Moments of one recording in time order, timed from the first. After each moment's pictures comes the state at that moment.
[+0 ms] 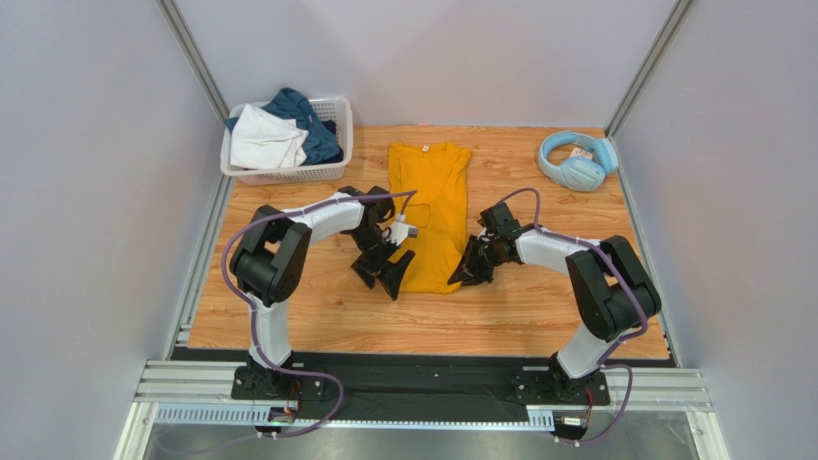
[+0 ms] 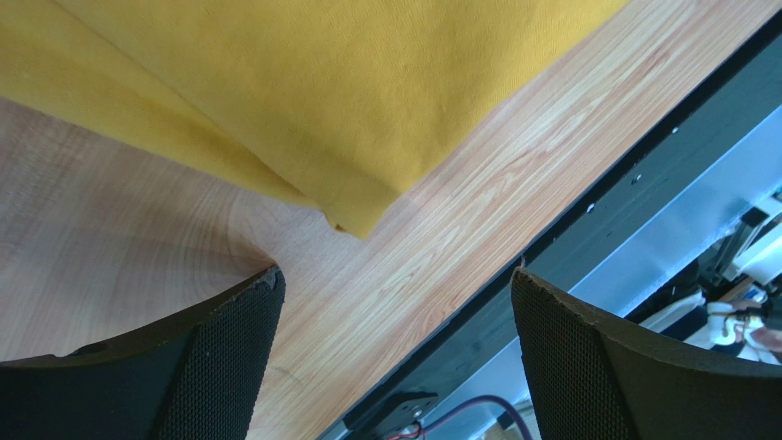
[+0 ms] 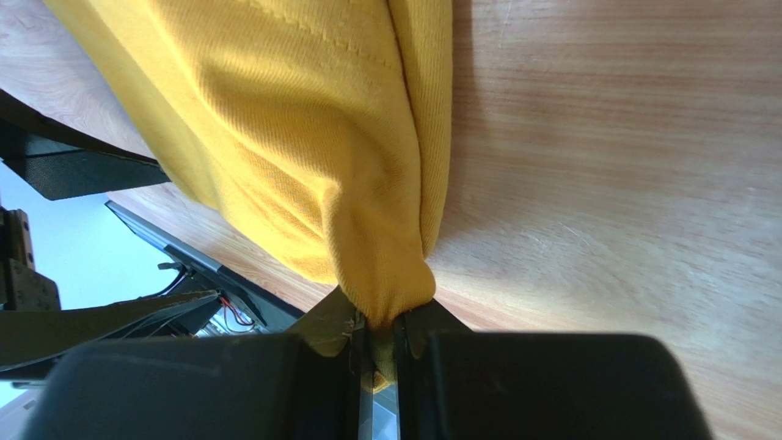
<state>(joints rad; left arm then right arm) -0.55 1.94 1.30 -0.98 0.53 0.16 0.42 1.66 0.84 -0.33 -0.49 0.82</state>
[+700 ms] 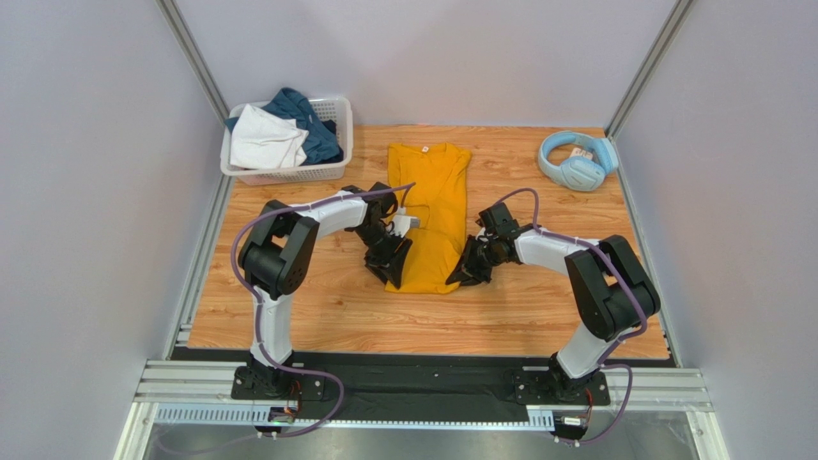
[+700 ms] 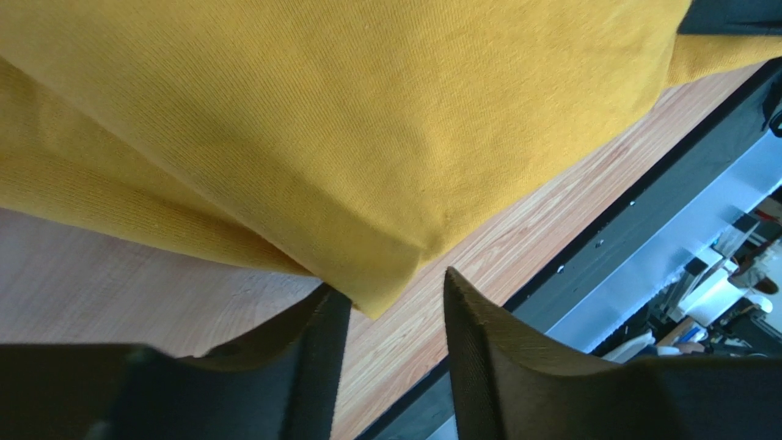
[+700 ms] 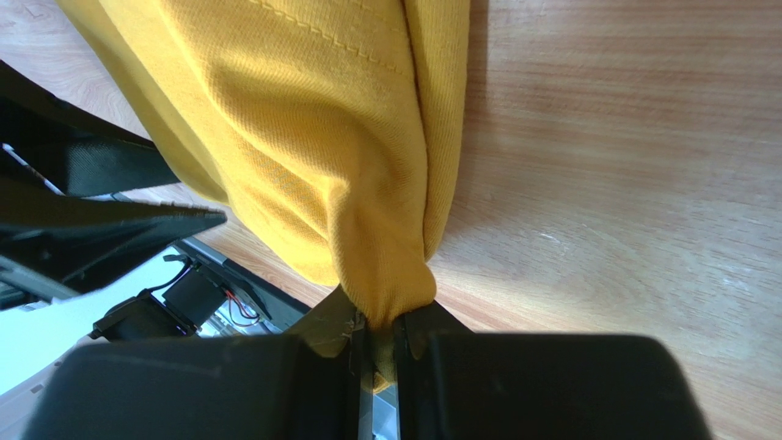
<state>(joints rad) -0.54 2.02 1.34 -0.86 0.57 0.04 0.43 1.67 0.84 -0.32 -0.51 0.82</state>
